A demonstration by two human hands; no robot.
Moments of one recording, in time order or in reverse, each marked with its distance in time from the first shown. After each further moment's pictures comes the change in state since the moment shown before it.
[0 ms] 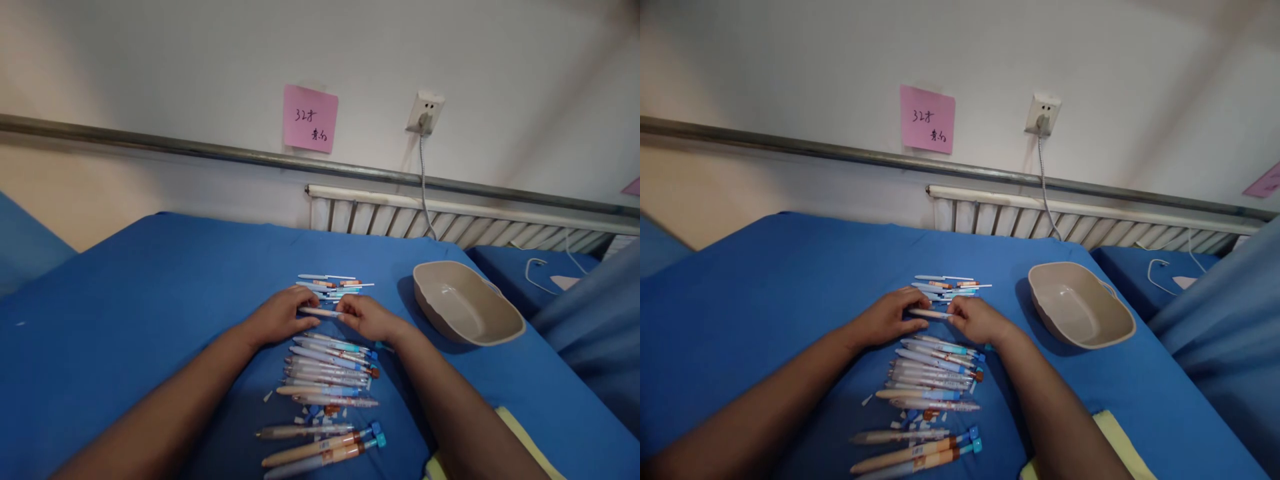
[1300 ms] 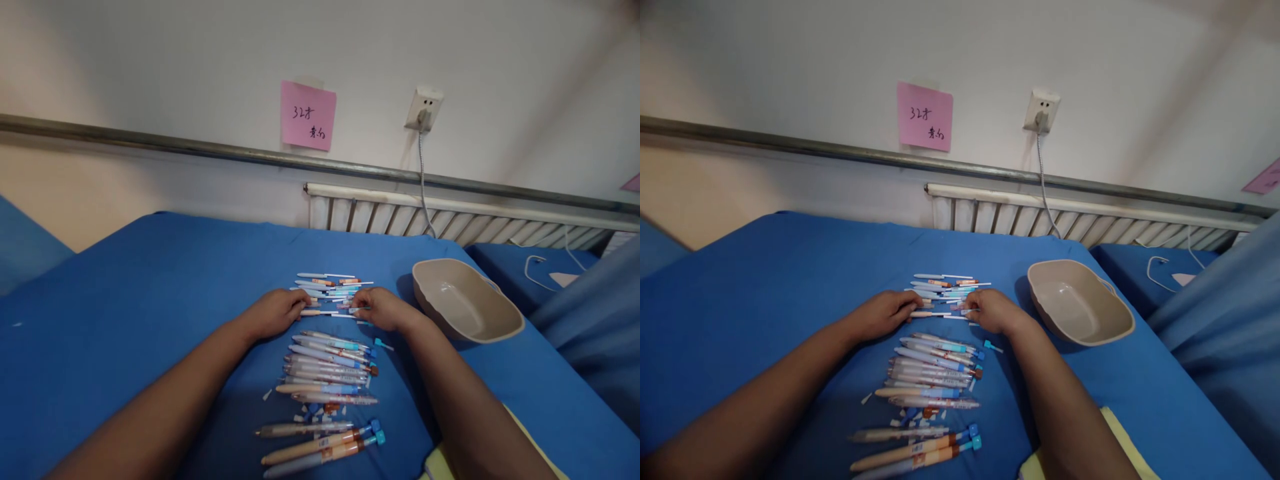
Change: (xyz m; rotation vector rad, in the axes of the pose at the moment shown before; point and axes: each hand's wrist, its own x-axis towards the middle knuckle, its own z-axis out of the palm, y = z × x) left_hand -0.001 -0.009 -0.006 0.058 -0.116 -0.166; right_hand -0.006 0.026 -0.026 -0.194 -0.019 0.034
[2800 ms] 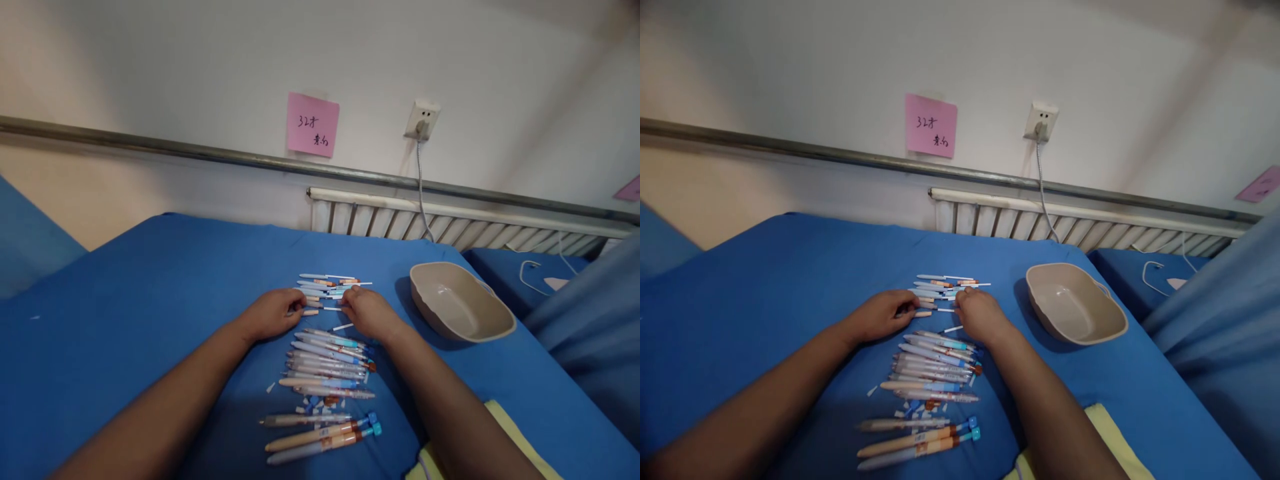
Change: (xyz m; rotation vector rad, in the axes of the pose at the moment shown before) left_hand -0.014 0.001 -0.001 0.037 0.082 0.008; right_hand -0.001 -0.053 0.005 -0.394 0.058 0.082
